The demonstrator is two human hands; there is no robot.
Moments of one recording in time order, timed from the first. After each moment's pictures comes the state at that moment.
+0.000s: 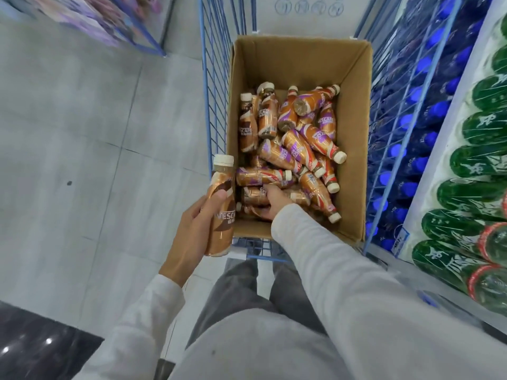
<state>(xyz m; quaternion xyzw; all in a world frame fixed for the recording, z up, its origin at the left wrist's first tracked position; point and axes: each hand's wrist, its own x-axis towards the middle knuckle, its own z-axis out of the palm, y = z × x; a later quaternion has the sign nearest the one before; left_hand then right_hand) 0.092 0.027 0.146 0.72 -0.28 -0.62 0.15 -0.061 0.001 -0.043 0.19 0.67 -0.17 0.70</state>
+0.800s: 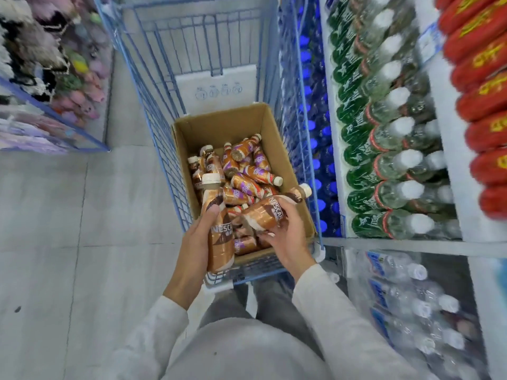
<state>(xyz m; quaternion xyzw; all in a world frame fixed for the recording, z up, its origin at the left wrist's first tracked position) 0.061 0.016 0.205 0.62 -0.30 -0.71 0.17 -0.103 0.077 0.136 0.15 0.56 -0.59 0.56</state>
